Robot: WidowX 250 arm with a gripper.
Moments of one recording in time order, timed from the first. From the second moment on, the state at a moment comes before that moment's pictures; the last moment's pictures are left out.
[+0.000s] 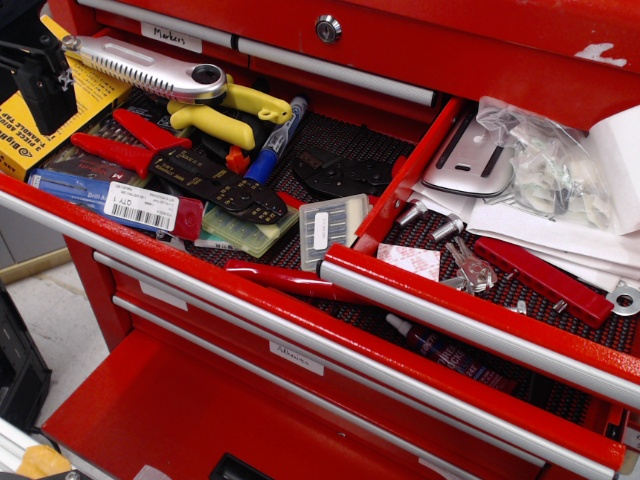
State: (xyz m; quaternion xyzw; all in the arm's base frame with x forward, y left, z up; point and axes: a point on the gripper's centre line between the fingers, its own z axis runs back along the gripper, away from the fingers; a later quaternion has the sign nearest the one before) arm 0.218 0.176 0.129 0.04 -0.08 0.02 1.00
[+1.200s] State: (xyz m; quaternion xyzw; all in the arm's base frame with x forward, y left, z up) arm 0.291 0.203 0.119 0.23 -0.07 -0.49 0.84
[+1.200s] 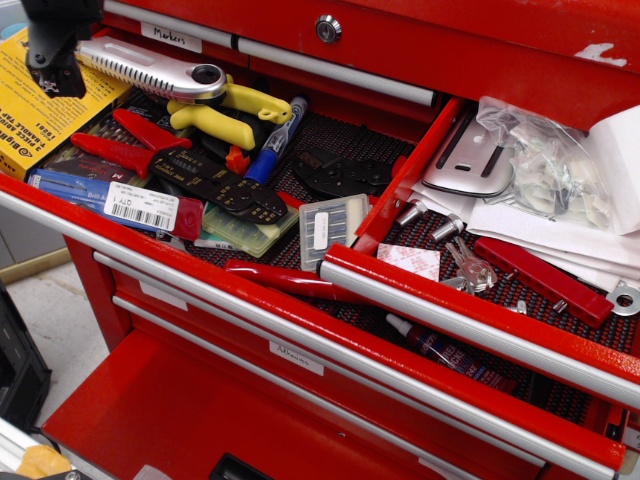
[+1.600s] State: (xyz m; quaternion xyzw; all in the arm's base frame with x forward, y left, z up) arm 0.321 0.210 0.108 0.22 -0.13 -0.69 0.68
